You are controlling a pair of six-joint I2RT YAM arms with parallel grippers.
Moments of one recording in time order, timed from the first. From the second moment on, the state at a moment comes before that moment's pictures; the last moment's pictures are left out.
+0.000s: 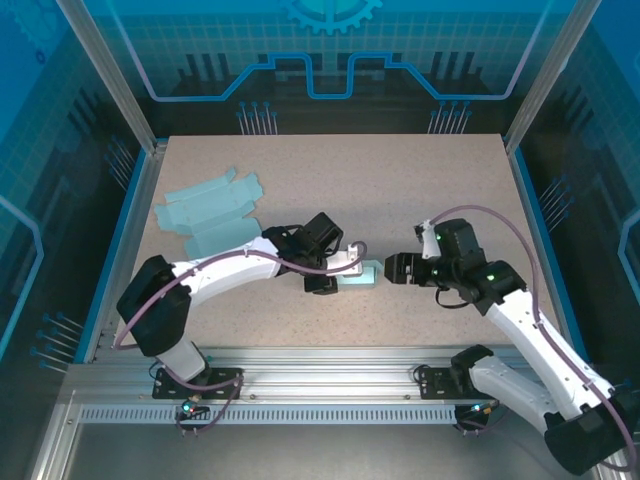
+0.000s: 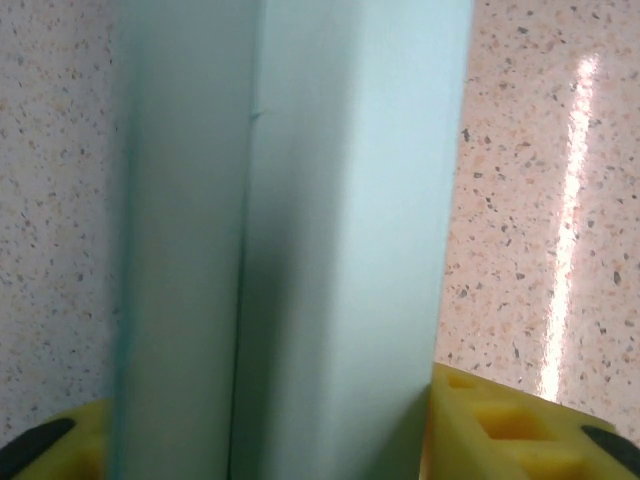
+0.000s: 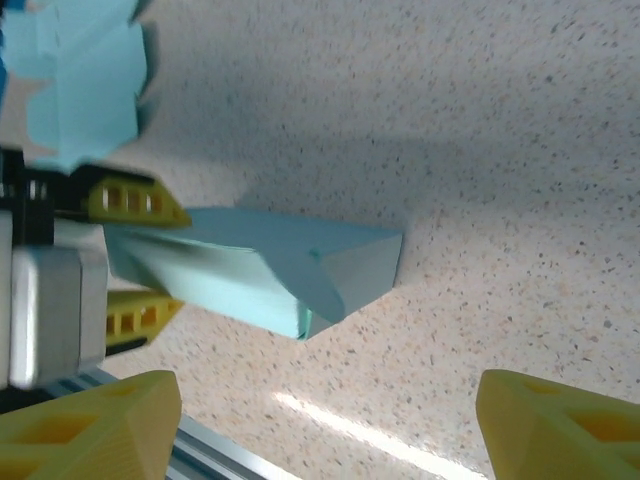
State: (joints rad) left arm -0.80 1.65 1.18 -0.66 0.13 0.59; right arm 0.44 0.89 0.81 -0.79 -0.23 0.44
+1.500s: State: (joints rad) left arm -0.78 1.67 1.19 -0.63 0.10 0.59; right arm 0.55 1.25 0.94 -0.75 -0.13 0.33
